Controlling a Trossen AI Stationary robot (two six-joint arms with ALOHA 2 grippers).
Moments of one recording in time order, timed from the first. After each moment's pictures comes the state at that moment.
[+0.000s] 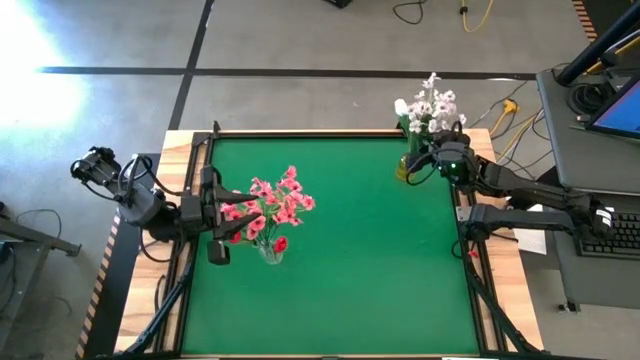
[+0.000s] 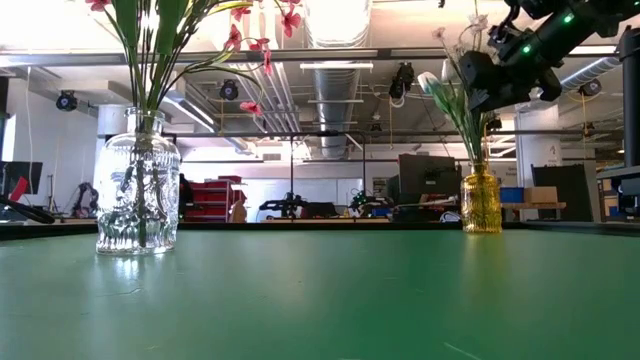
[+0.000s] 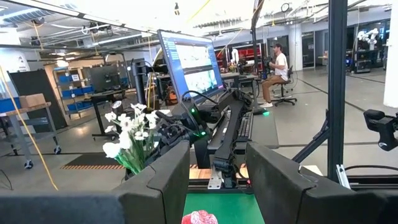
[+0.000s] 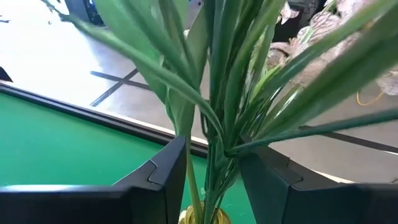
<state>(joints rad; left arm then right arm) -0.63 0.95 1.05 0.08 -0.80 0.23 -0.44 0.77 0.61 -0.30 0.68 0.31</state>
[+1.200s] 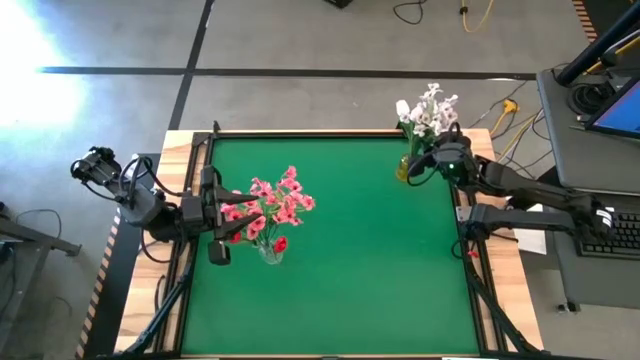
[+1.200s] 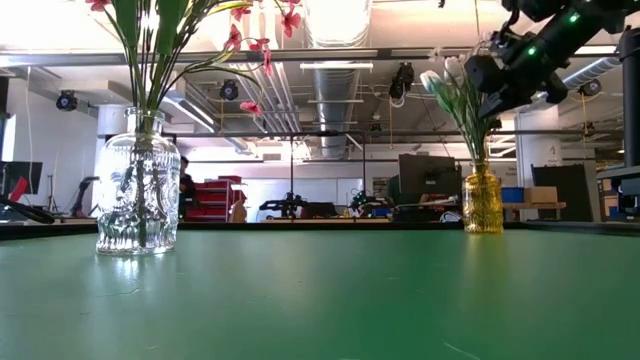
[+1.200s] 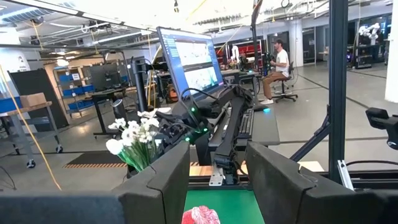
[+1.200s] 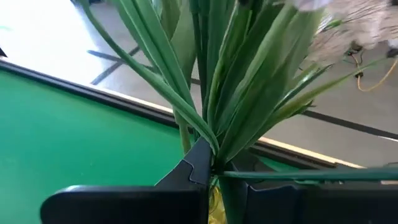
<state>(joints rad) -0.62 0.95 1.05 0.06 -0.80 0.23 -0.44 0.77 0.63 -0.42 0.65 0.36</state>
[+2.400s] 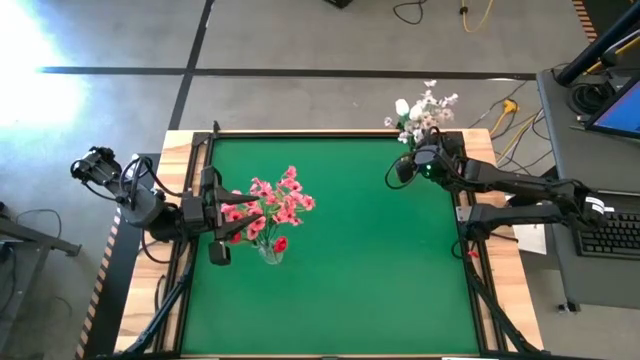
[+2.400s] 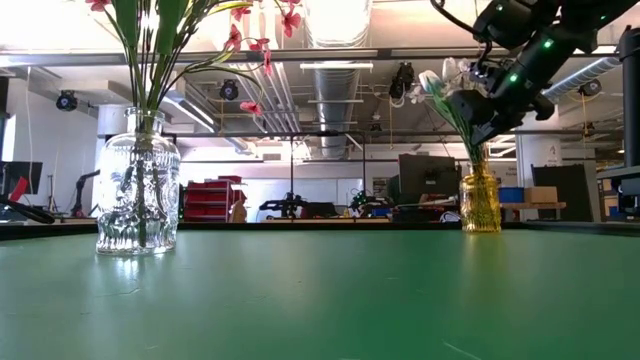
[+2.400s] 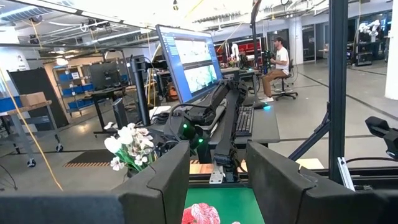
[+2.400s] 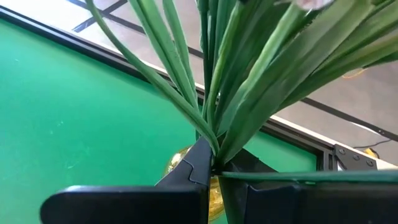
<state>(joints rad) -0.62 0.95 1.05 0.05 -0.80 0.22 -0.44 0.97 0.63 -0.43 0.65 0.35</state>
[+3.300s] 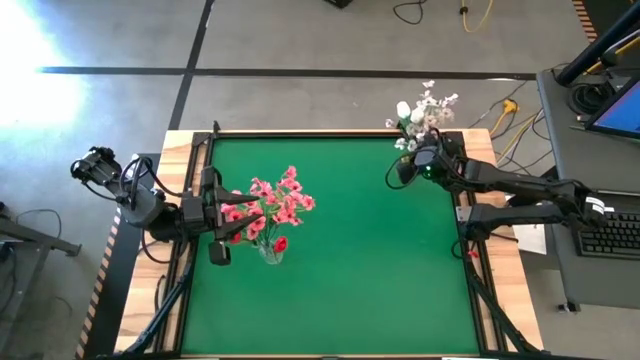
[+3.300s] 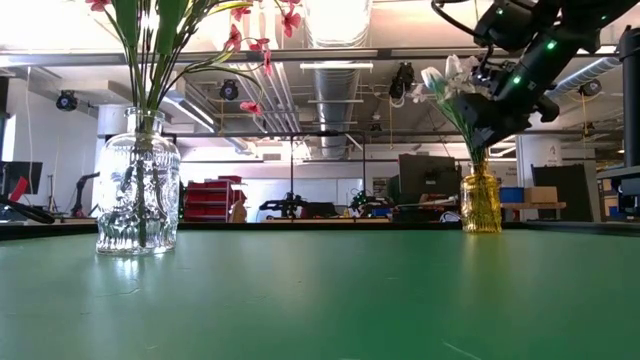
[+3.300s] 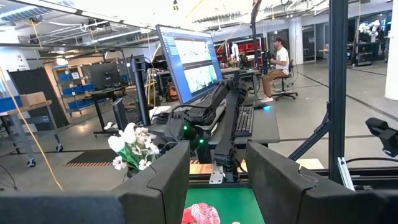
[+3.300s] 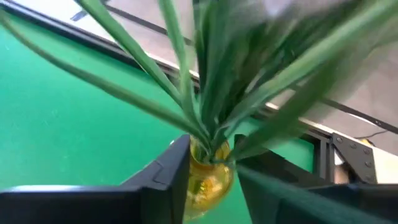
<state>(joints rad) -0.62 0.95 1.05 0.05 -0.80 0.22 -0.44 0.96 0.63 -0.47 0.64 0.38</state>
